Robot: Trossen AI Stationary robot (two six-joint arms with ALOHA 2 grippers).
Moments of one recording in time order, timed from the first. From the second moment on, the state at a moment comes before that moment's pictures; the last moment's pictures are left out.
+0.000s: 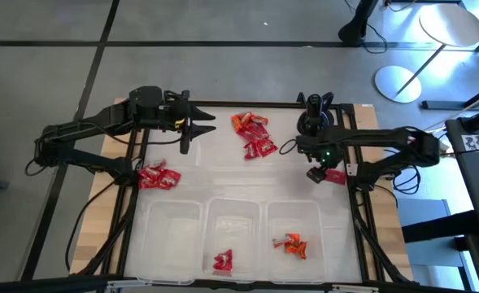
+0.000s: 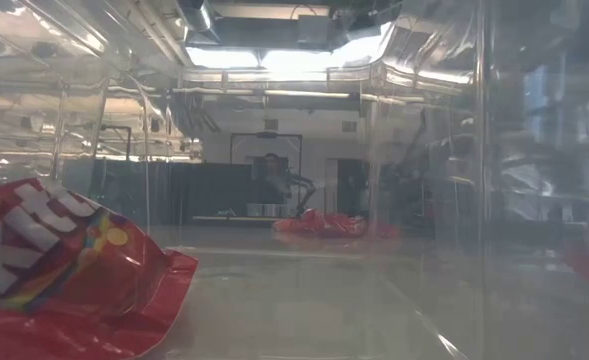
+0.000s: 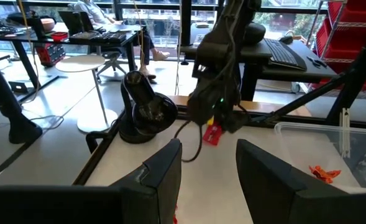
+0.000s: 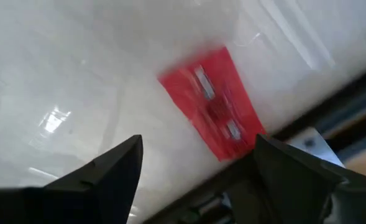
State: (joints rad) left arm 0.25 1.06 1.18 -0.36 0.10 0.02; right arm -0.30 1.35 0.82 -1.26 -0.07 0.47
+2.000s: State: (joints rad) left arm 0.25 1.06 1.18 -0.41 0.10 -0.05; right arm -0.02 1.34 1.42 -1.32 0.11 0.49
